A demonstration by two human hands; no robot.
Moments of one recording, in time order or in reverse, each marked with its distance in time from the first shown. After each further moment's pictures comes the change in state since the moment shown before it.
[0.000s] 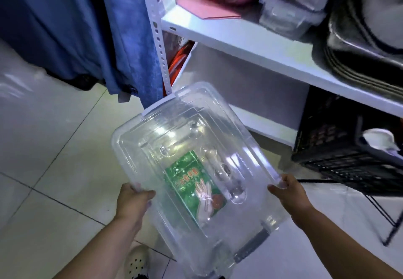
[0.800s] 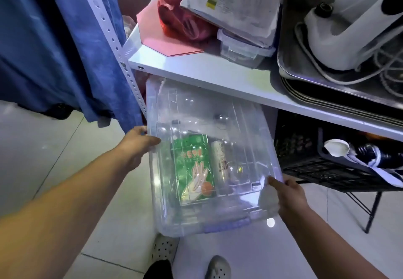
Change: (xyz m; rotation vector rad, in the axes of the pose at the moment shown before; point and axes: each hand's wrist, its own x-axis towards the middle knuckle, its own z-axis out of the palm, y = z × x) left_hand 0.018 0.203 0.088 0.175 -0.441 0.225; right_hand -0.012 -0.064 -0.043 0.520 0.213 0.183
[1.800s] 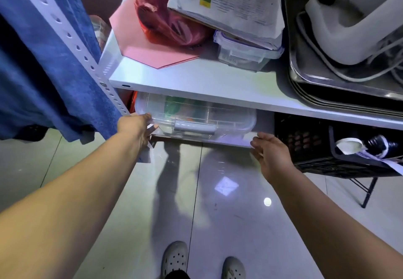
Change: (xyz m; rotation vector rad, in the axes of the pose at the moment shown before) left_hand 0.108 0.065 0.013 -0.346 0.190 -0.191; right_hand 0.028 -0.087 0.111 0.291 -0.023 -0.046
